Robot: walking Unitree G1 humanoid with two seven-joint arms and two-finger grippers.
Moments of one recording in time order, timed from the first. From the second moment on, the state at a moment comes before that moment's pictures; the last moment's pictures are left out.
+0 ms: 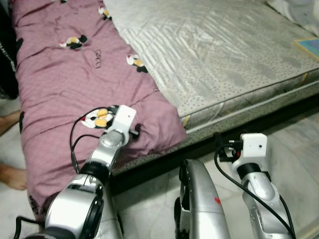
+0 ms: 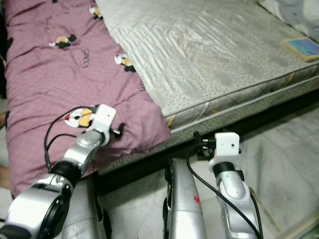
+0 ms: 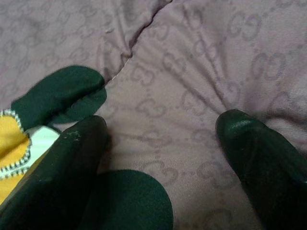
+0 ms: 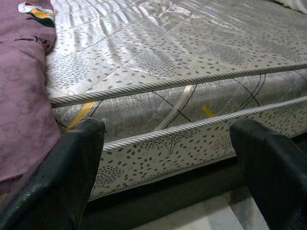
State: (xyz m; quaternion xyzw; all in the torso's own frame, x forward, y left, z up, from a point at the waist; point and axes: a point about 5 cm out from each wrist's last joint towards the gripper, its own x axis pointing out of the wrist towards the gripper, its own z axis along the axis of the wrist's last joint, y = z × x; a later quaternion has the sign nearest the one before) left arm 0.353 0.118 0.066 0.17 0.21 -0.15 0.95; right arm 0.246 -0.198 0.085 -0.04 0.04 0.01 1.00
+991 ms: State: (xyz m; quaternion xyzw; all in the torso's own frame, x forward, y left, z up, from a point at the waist) left arm 0.215 0.213 0.081 0.03 0.02 0.15 0.99; right arm 0.312 -0.146 0.109 0.01 -0.01 0.08 1.00
